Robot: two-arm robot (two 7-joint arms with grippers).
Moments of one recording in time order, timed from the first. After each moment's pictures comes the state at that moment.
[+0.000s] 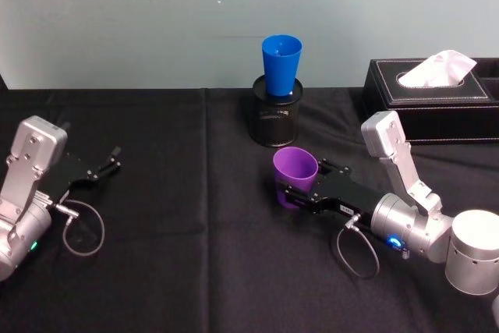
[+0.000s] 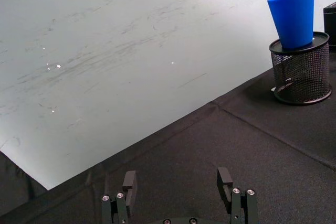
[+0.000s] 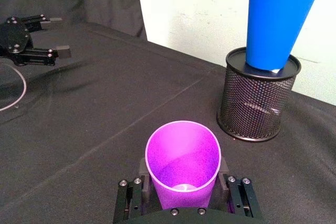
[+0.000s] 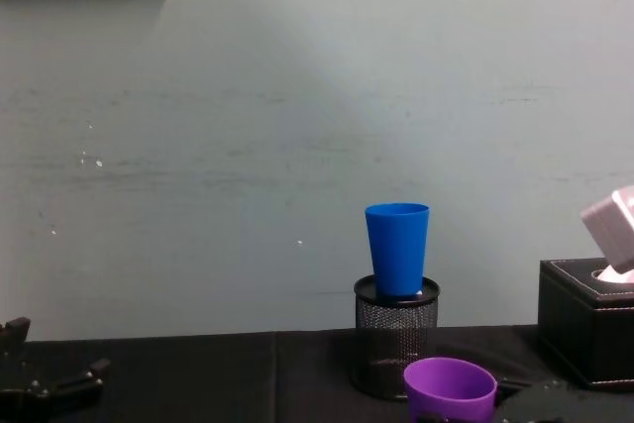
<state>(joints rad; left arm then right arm) -0.20 0.60 0.45 -1.41 -0.25 -0.12 0.03 0.34 0.39 -0.45 -1.25 0.34 0.03 0.50</state>
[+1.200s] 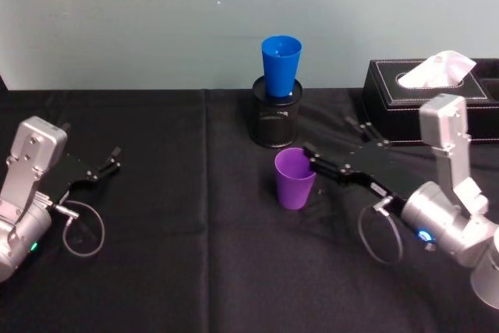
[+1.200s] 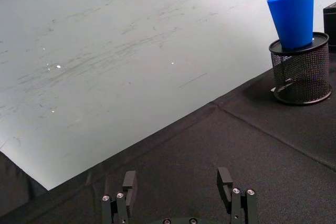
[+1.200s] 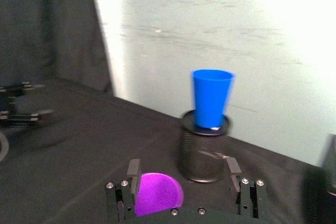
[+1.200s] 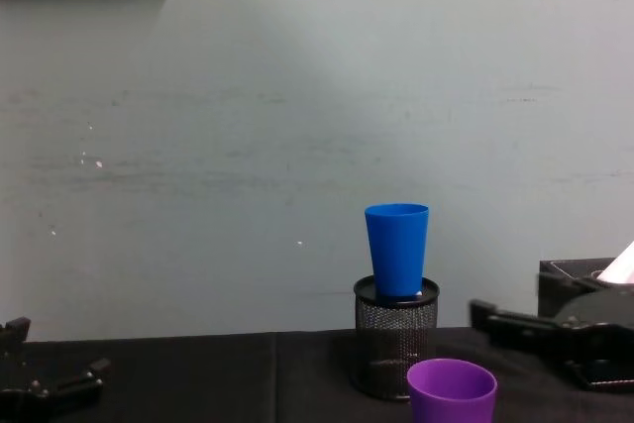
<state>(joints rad) -0.20 0.60 0.45 -1.41 -0.25 -0.12 0.03 0.17 0.42 -0.31 -1.51 0.36 -0.05 0.37</state>
